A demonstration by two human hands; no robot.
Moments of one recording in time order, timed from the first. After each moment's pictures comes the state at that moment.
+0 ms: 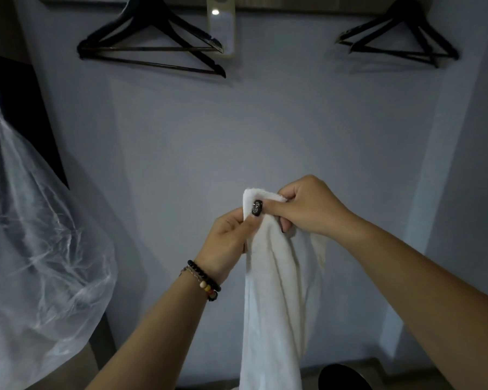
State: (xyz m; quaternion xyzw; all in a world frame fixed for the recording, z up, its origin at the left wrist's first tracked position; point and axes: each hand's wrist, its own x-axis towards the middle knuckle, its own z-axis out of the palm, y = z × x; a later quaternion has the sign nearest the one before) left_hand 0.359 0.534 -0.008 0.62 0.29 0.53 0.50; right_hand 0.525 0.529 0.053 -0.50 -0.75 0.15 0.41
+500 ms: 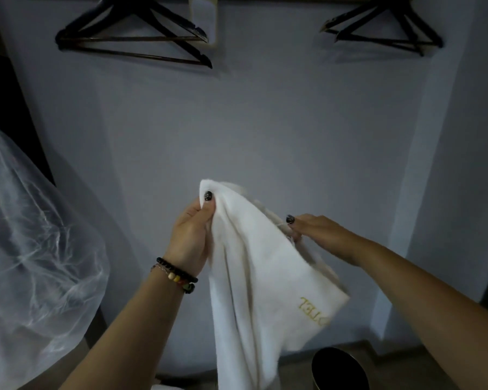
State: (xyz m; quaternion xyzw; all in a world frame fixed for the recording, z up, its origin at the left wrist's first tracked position) left_hand 0.340 0.538 -0.013 0.52 0.30 0.62 0.50; right_hand 0.582 0.522 -0.006 -0.53 -0.71 0.32 0.33
